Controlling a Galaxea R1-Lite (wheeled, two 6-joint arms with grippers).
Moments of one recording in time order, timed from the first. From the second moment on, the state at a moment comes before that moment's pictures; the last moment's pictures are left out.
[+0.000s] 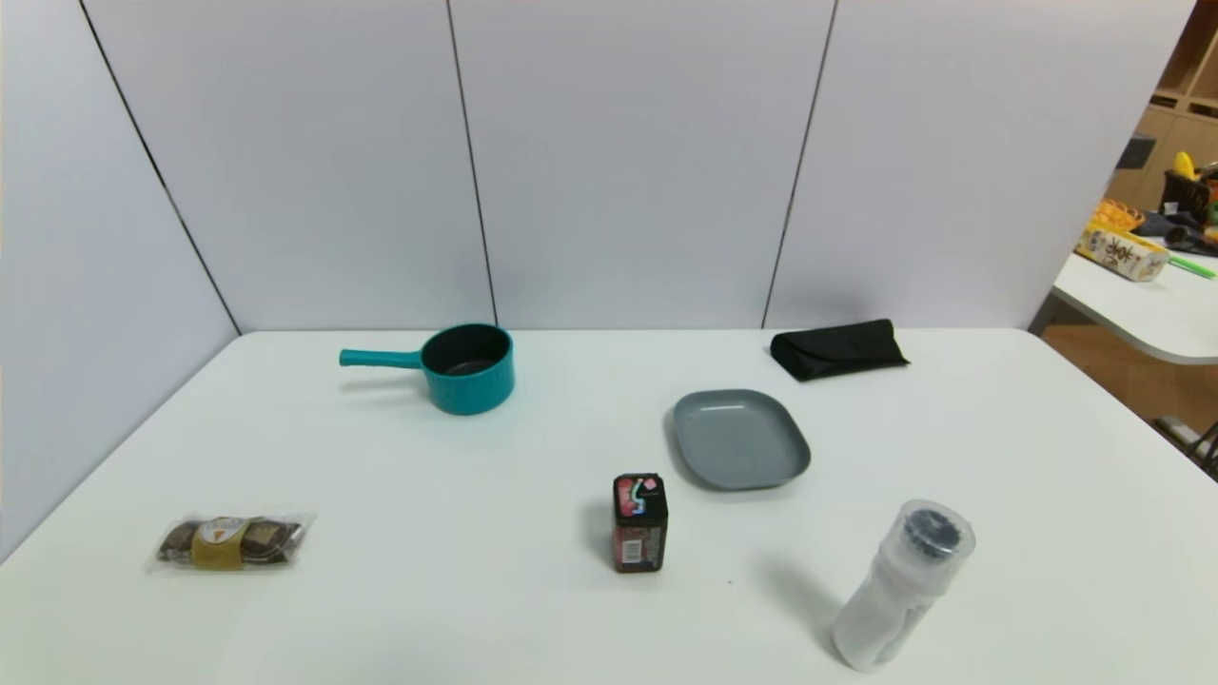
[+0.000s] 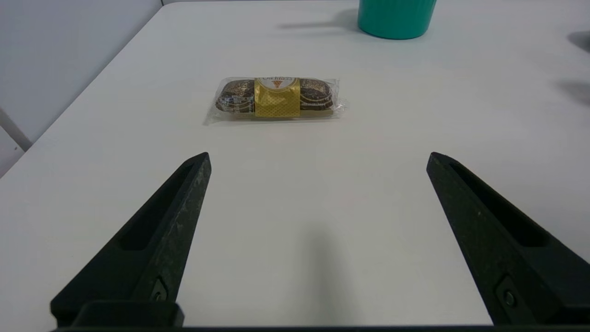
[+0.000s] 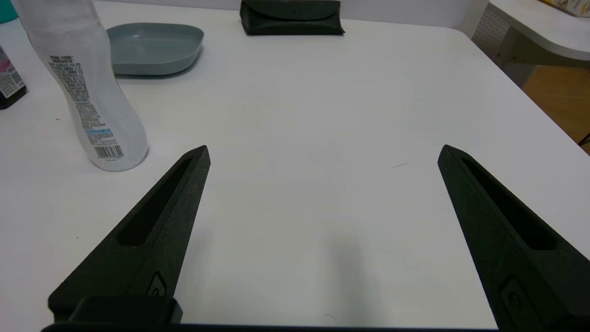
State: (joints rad) left arm 0.00 0.00 0.00 0.00 0.01 -0.02; right arm 0.00 0.00 0.00 0.00 0.02 -0.07
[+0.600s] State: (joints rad) left arm 0.00 0.00 0.00 0.00 0.01 -0.02; right arm 0.00 0.00 0.00 0.00 0.02 -0.07
